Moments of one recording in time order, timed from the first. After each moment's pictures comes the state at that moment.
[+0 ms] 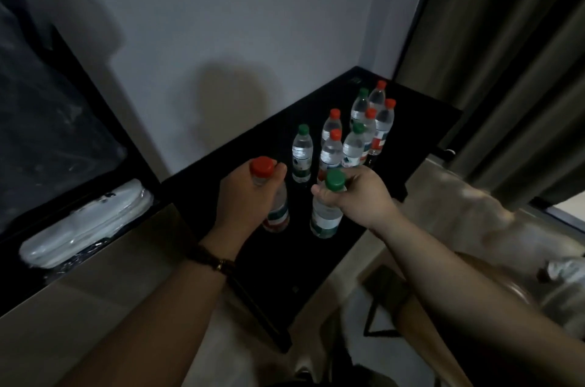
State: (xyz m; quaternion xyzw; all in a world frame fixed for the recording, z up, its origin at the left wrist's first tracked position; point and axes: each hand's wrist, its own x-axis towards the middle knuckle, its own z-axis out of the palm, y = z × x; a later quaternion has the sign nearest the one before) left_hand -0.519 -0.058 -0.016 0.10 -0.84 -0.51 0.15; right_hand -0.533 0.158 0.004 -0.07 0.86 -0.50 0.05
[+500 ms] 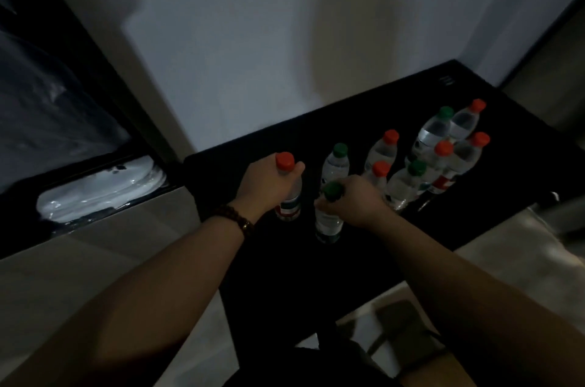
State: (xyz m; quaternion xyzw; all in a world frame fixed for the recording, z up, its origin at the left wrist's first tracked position) left_hand -0.687 -0.057 -0.082 0.21 -0.90 -0.37 0.02; right_hand -0.747 0.141 -0.079 -0.21 0.89 -0.31 0.25
